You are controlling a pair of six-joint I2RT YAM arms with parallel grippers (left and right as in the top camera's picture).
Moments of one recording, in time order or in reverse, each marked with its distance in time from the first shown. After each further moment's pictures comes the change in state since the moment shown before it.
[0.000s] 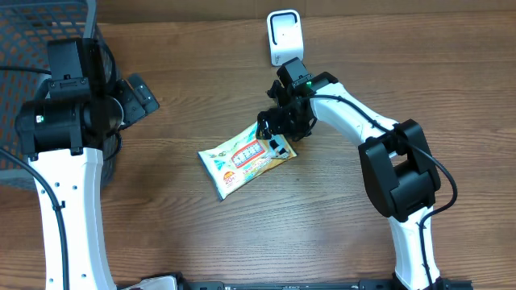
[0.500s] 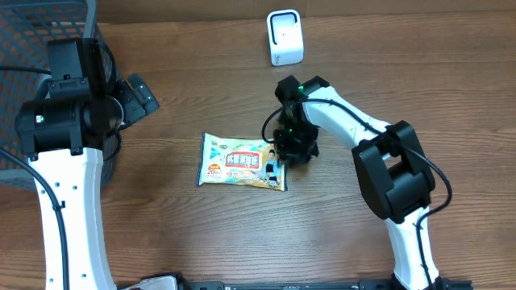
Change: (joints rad) left arm 0.000 0.000 0.000 0.000 0.000 0.000; right arm 0.035 0.011 0.000 -0.338 0.022 0.129
